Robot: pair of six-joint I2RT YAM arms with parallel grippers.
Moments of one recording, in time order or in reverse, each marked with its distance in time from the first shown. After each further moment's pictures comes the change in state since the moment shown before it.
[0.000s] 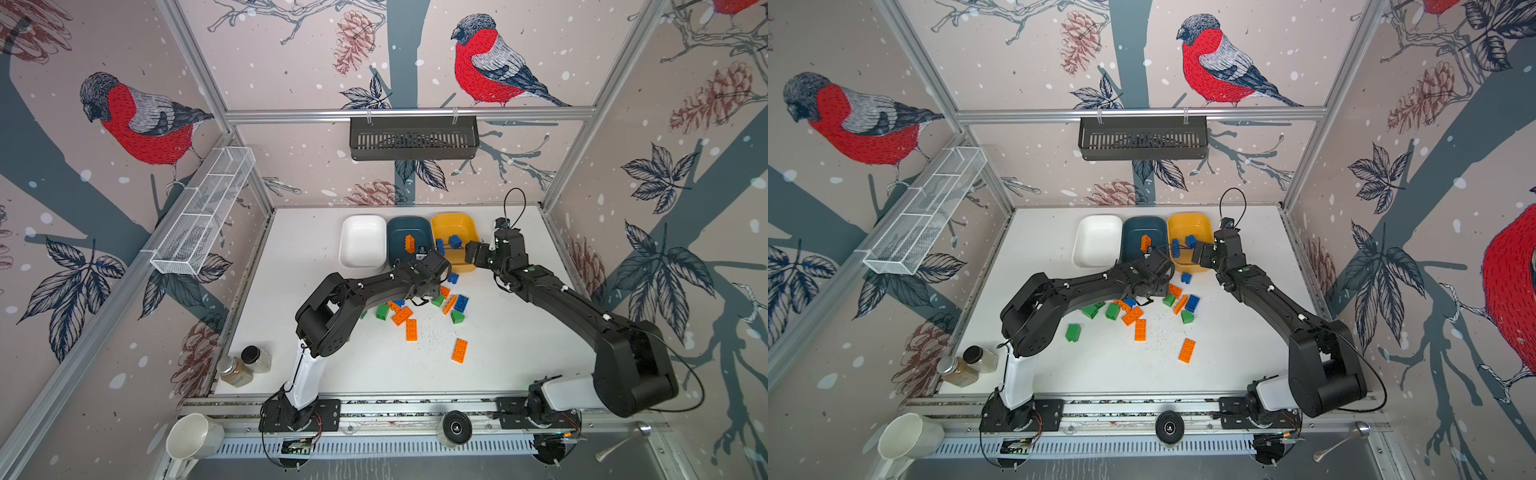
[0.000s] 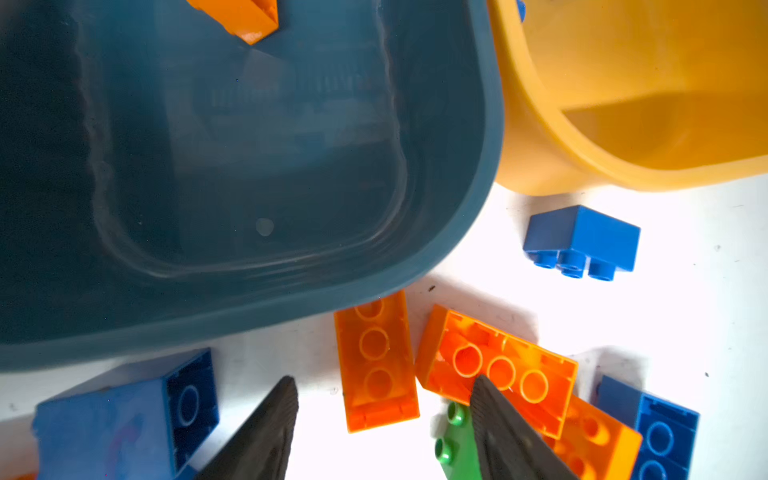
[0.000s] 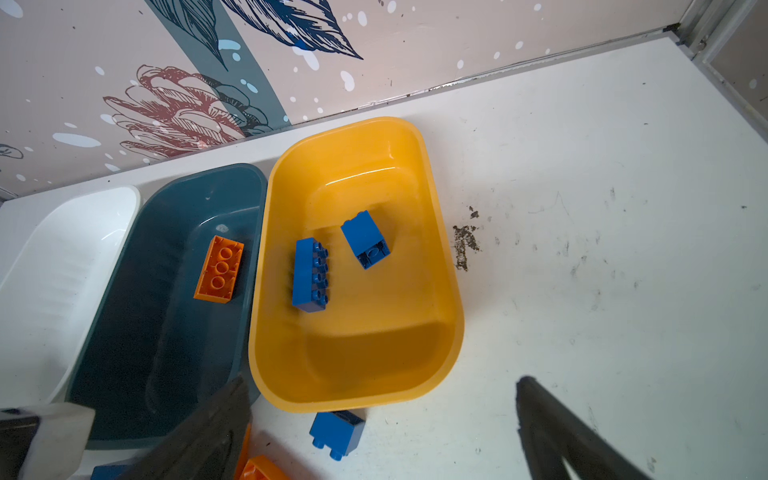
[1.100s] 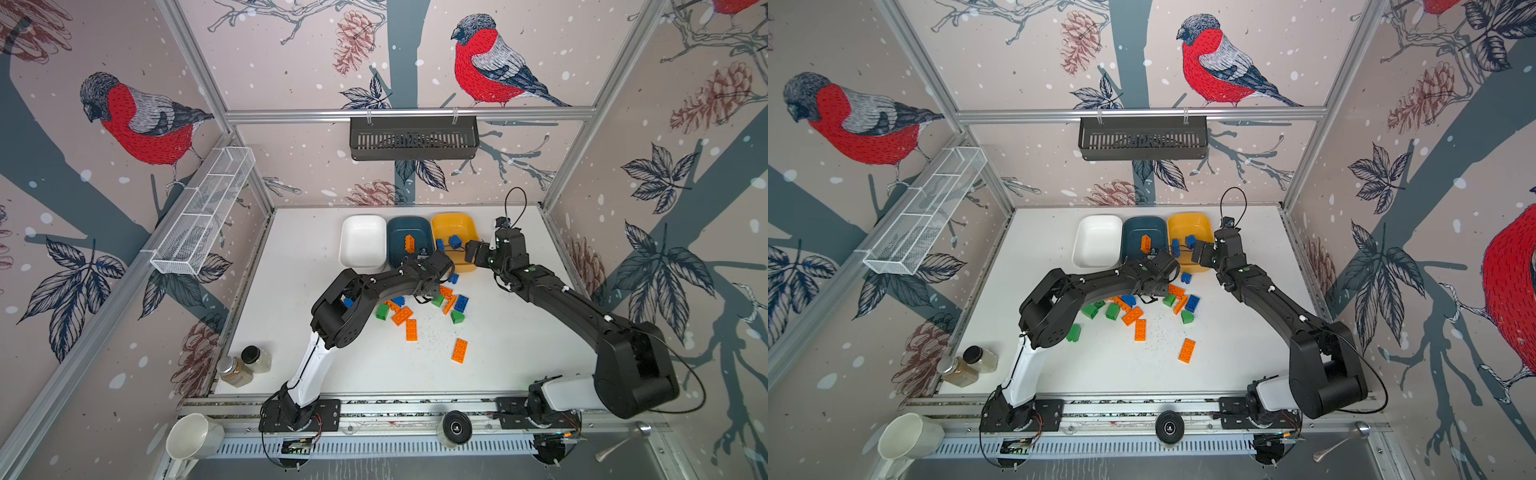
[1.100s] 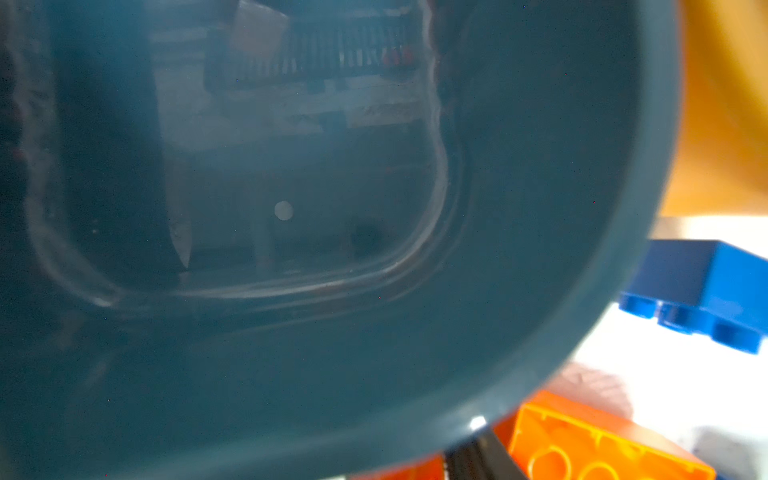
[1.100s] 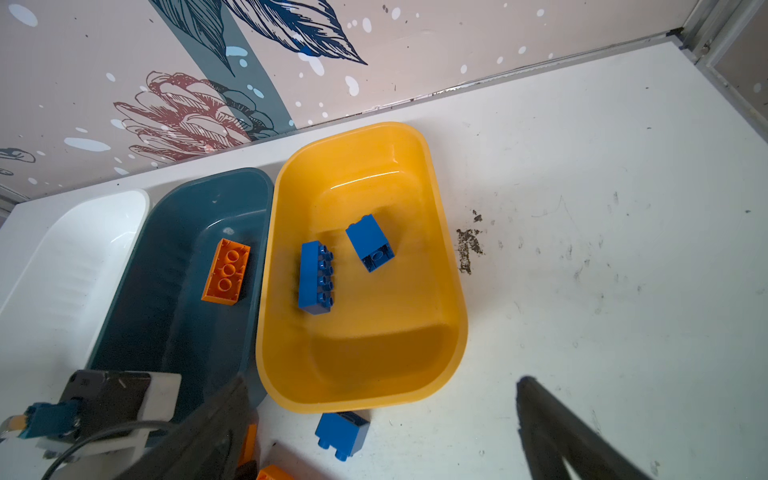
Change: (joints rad) left arm 0.011 0.142 0.135 -0.099 -0.001 -0.032; right arm 0.001 -0.014 0.000 -0.001 -0.005 0.002
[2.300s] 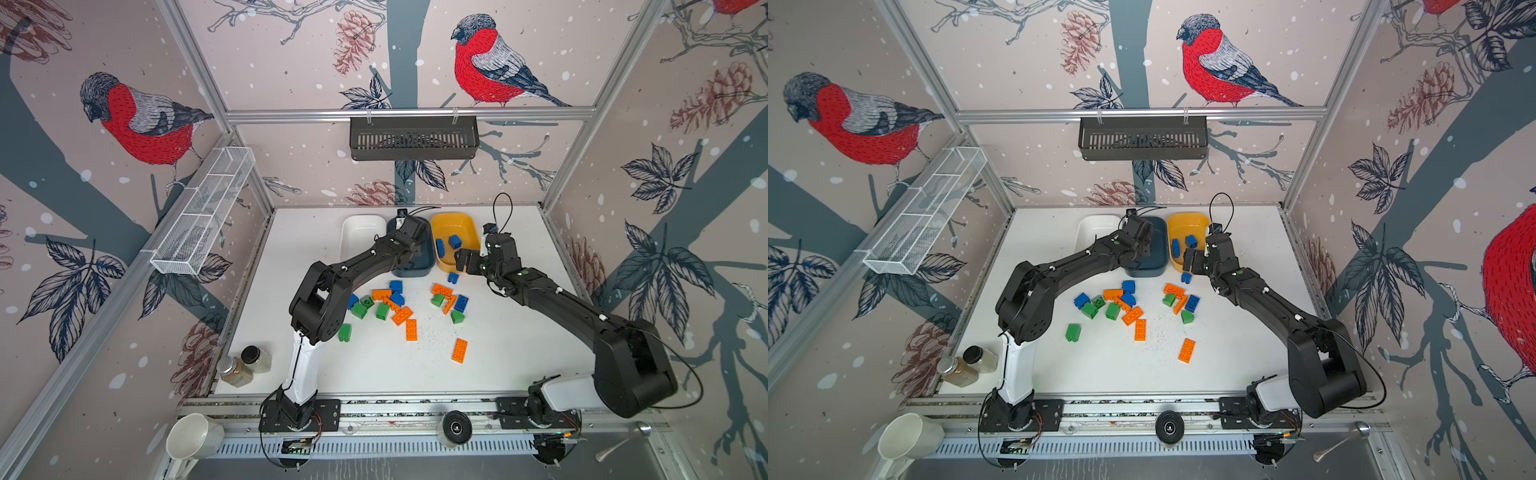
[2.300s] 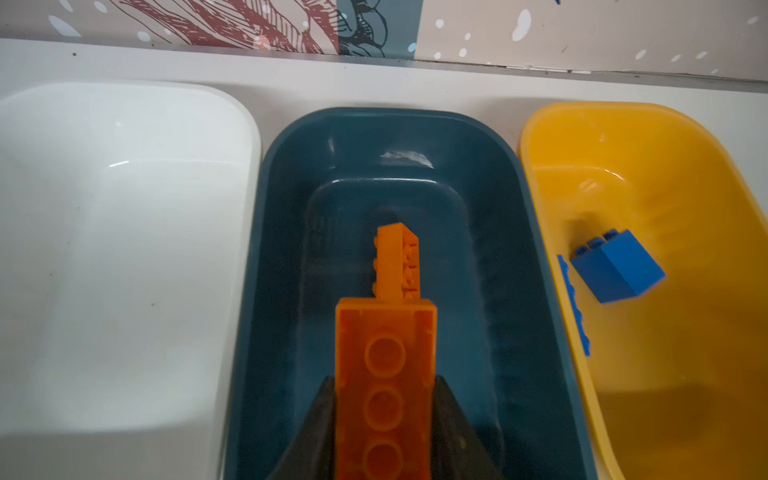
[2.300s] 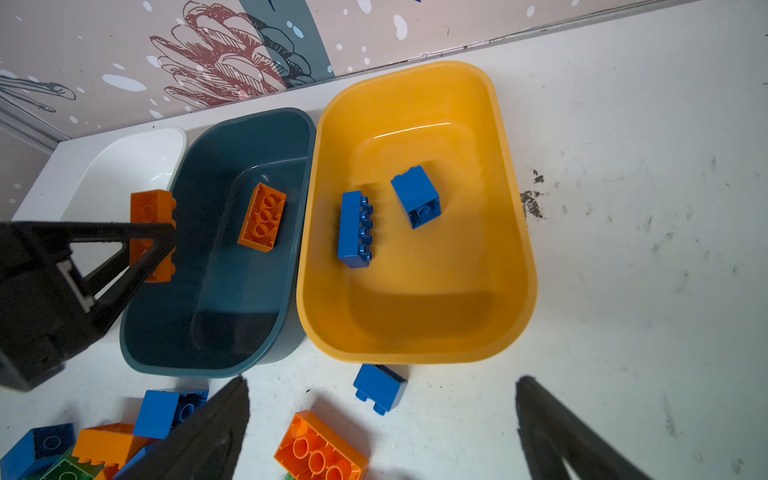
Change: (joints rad) left arm 0.197 -0.066 0.091 0.178 -0.145 0.181; right arm 0.063 0.015 -0.017 -0.022 -0.066 0.000
